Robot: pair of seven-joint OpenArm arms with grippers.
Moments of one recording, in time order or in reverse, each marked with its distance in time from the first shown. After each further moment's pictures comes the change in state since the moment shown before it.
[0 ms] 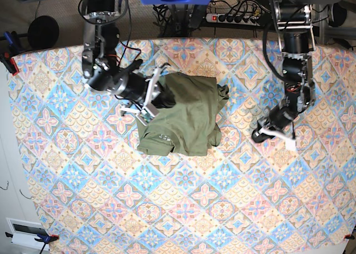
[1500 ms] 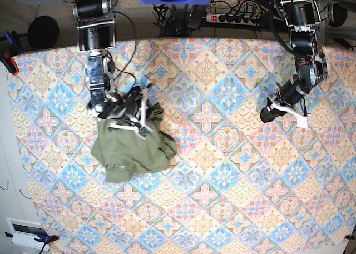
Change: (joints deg) left arm 14.0 -0.6 -8.8 14.5 -3.9 -1.2 5.5; right arm 13.8 4.9 -0.5 -26.4 -24.4 0.7 3.0
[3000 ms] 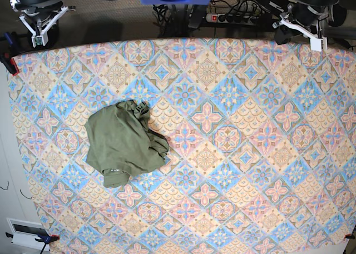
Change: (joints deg) left arm 49.1 4.7 -16.0 32.0 1.4 -0.3 -1.4; right arm -47.6 1.9 51.8 29.3 17.1 -0.6 -2.5
